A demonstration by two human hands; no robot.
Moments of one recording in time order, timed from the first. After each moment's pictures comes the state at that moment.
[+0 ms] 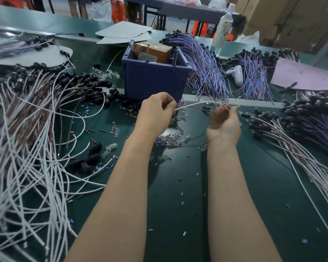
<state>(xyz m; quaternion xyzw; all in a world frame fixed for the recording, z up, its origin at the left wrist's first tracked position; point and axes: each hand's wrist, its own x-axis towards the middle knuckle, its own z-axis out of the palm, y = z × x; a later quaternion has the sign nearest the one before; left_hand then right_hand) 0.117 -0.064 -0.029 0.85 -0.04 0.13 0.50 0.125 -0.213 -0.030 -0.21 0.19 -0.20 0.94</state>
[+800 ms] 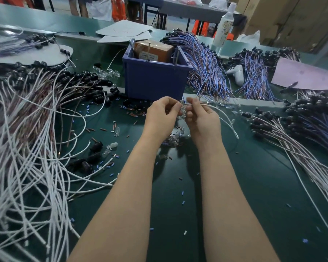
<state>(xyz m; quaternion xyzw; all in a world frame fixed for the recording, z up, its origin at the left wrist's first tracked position) 0.120 -0.079 -0.046 0.79 -0.04 0.14 0.60 0.125 -0.180 -0.039 -0.49 0.06 -0.06 0.87</state>
